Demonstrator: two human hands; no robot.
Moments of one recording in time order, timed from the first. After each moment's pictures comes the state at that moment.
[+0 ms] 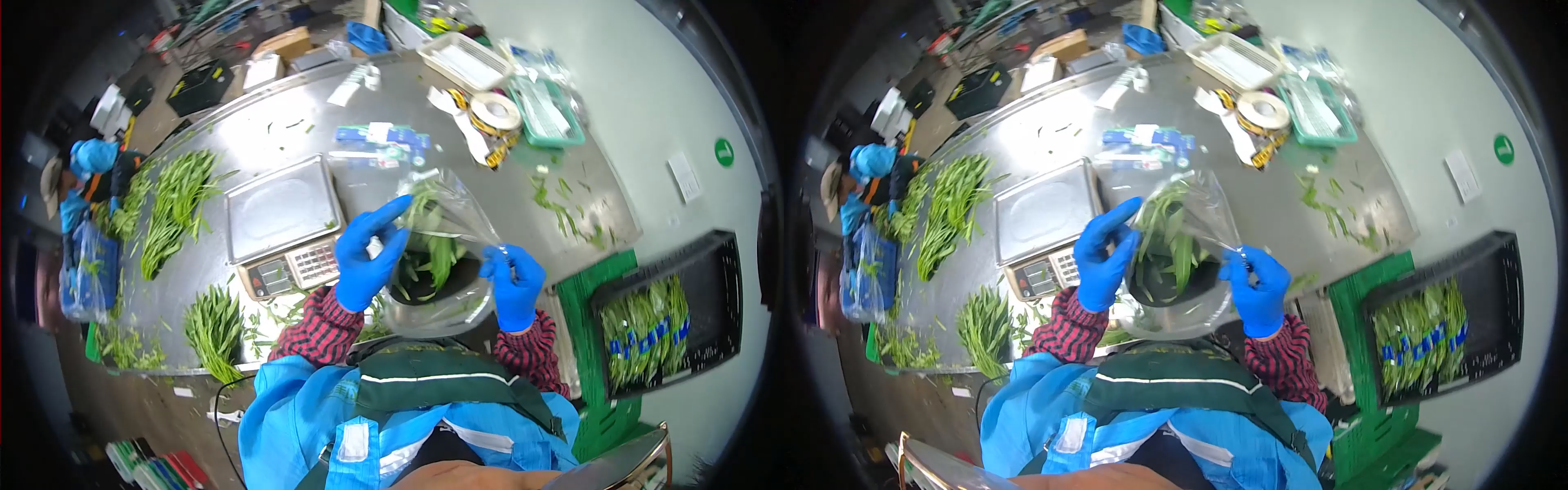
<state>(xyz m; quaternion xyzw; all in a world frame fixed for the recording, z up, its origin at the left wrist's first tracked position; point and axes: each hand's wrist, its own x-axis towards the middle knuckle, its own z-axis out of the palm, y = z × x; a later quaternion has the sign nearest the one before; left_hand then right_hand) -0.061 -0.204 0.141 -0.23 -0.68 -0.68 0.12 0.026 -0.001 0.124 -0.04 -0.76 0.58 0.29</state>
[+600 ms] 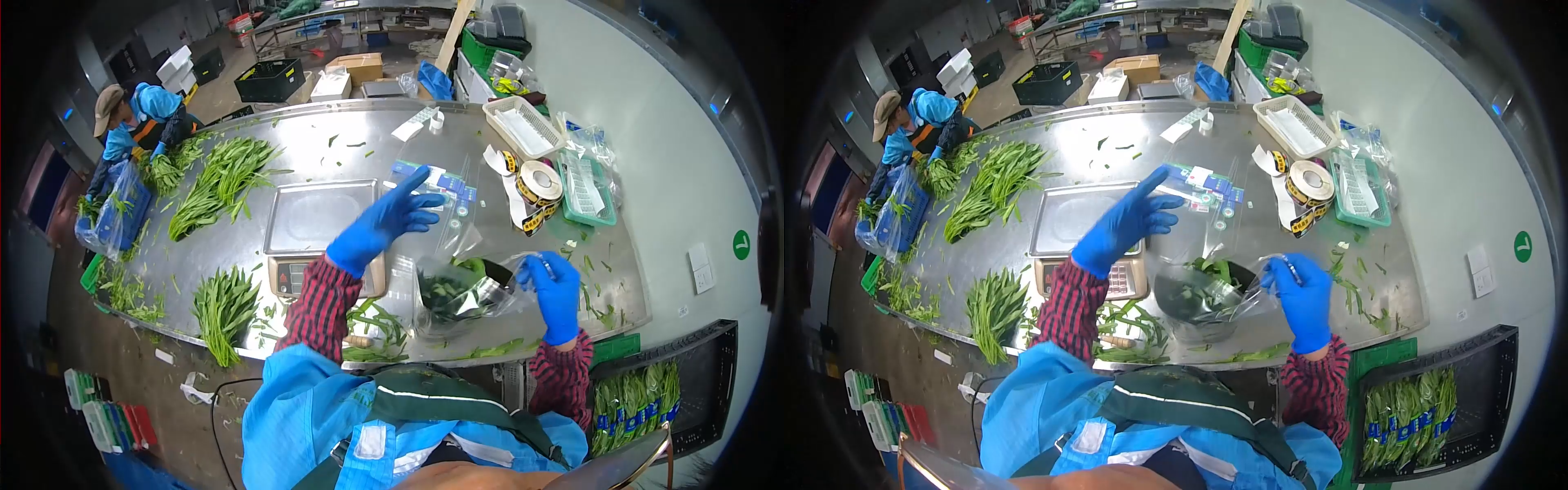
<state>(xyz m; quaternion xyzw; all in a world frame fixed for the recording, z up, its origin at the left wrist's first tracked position) -0.141 -0.266 0.166 -0.39 -0.43 -0.78 -0.24 -0.023 0.019 0.202 -0.02 -0.79 0.60 0.11</state>
